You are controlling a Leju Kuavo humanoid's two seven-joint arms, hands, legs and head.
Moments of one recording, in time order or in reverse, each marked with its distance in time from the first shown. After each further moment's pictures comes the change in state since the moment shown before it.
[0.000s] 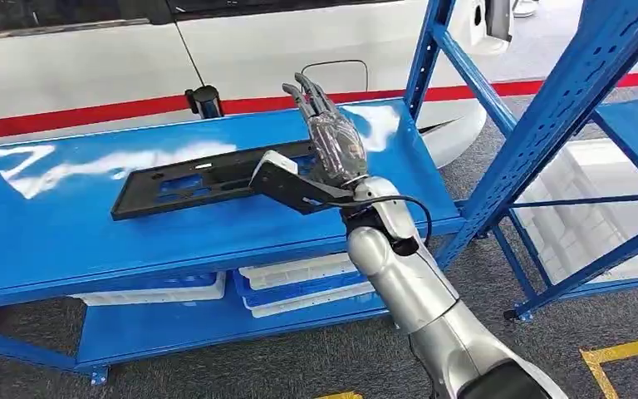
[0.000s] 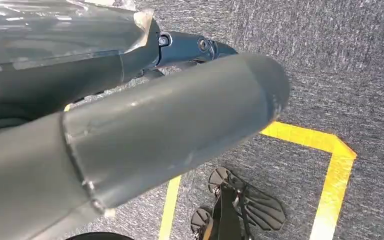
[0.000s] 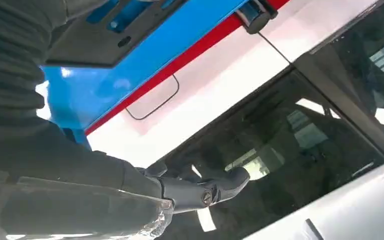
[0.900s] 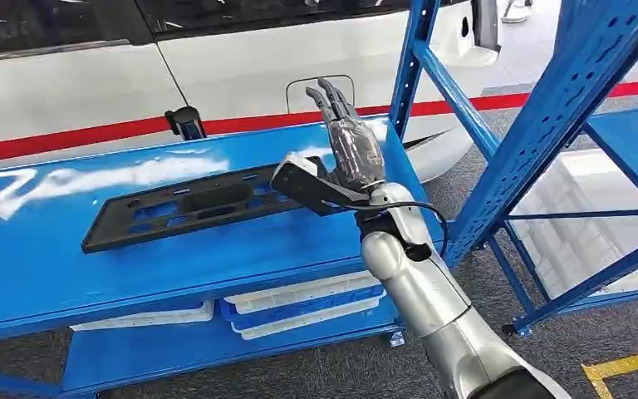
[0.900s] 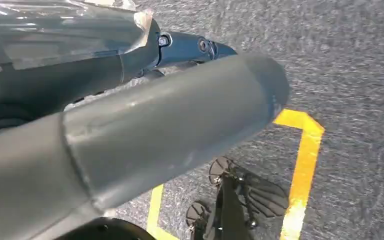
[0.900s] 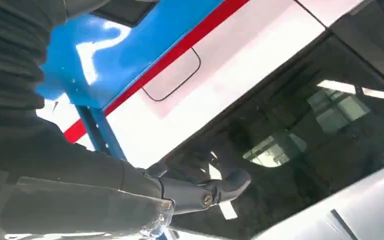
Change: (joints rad) left arm -0.007 -0.007 0.001 0.000 -0.013 0.006 -0.003; right arm 0.034 -0.044 -0.022 -0.026 0.004 -0.015 0.018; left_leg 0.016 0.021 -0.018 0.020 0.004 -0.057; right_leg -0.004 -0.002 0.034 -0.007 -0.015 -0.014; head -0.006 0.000
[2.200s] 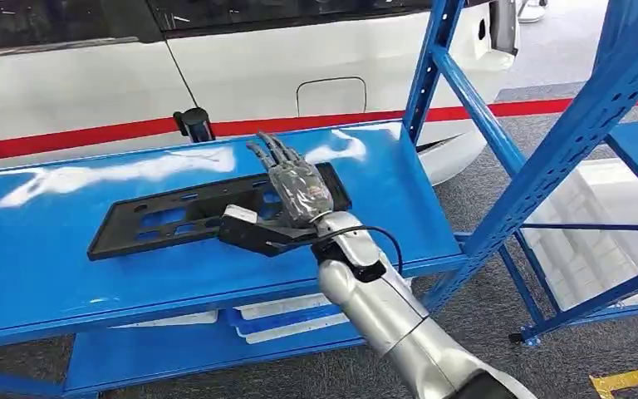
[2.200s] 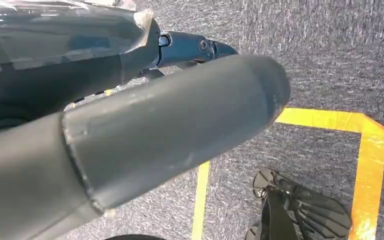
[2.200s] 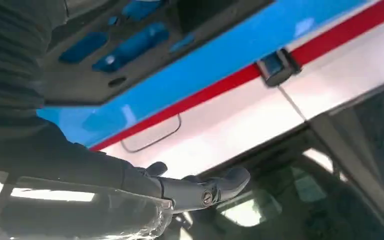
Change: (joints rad) left arm -0.003 0.000 -0.070 0.002 -0.107 0.005 0.218; right arm 0.008 0.133 0.132 0.229 0.080 0.008 -0.040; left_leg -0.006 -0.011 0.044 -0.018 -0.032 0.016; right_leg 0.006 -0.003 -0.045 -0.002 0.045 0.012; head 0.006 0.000
